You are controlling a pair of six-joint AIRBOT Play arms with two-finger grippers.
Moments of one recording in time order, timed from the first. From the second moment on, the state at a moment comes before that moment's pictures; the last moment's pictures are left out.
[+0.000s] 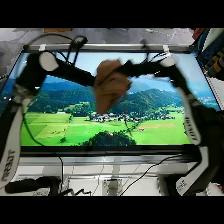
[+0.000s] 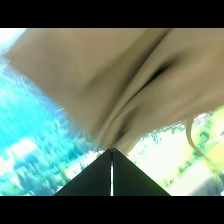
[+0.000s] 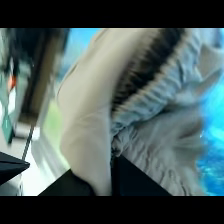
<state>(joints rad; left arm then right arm) -0.35 -1.44 1.75 1.26 -1.20 -1.31 0.07 -1.82 1.93 -0.43 1.17 1.30</state>
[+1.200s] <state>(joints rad) -0.35 -1.11 1.75 1.39 -1.12 -1.28 -1.40 -1.19 1.96 -1.47 1.82 1.99</state>
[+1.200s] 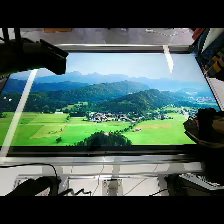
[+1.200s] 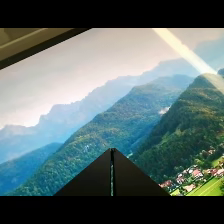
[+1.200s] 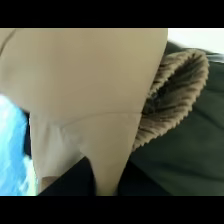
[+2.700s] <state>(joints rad) -0.35 -1.13 1.75 1.39 -1.12 -1.28 -0.49 -1.17 1.96 -1.35 1.73 1.61</state>
